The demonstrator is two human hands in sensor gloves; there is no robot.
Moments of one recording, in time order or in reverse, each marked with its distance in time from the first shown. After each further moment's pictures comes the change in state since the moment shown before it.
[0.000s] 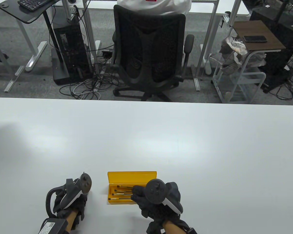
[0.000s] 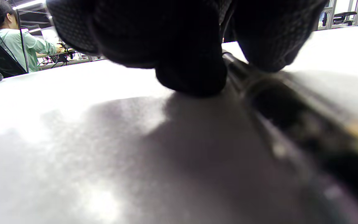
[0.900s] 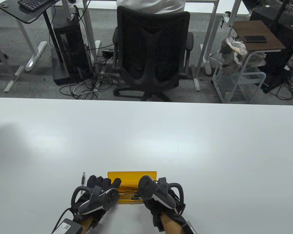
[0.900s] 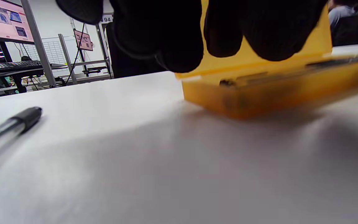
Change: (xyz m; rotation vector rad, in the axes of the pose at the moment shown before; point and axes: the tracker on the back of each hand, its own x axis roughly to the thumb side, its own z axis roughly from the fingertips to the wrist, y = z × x) left_hand 0.087 0.013 0.038 0.142 -0.535 -0.080; right_hand 0.002 0.002 -0.022 -0.030 0.126 0.427
